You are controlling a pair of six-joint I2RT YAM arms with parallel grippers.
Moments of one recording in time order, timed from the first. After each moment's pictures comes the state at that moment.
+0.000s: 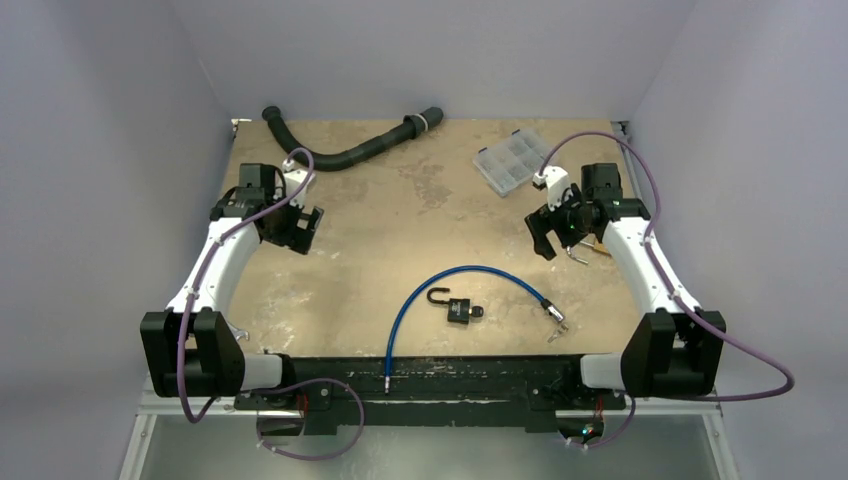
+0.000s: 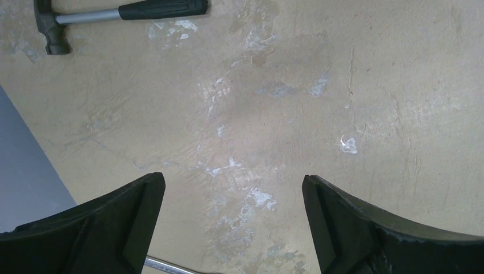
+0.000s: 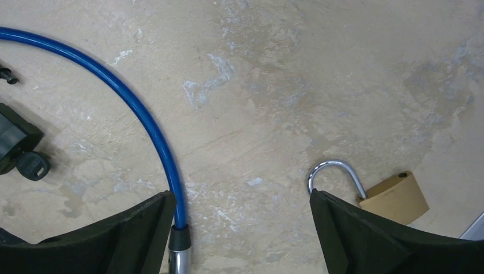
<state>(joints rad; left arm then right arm) 0.02 1.33 1.06 -0.74 0.07 0.36 0.01 1.31 1.05 -0.75 -0.28 -0.53</state>
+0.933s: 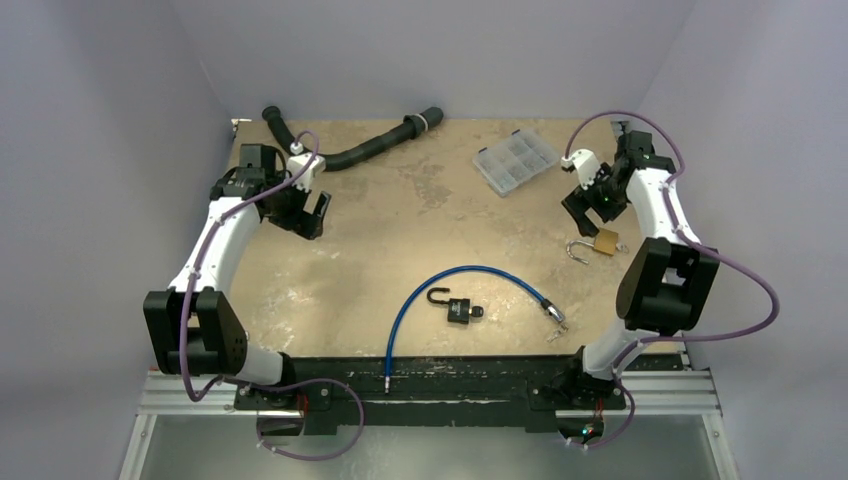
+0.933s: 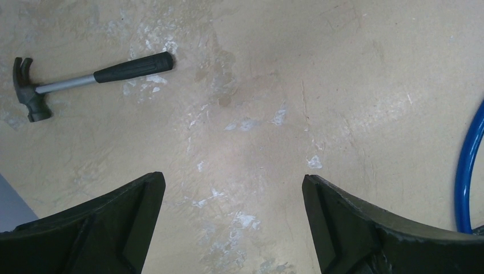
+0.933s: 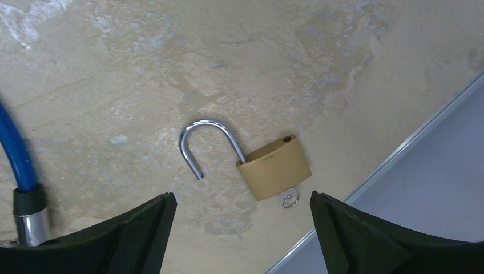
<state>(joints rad) 0.01 1.43 1.22 -0.79 0.24 0.40 -0.21 1.68 1.43 -0.95 -0.17 -0.91</state>
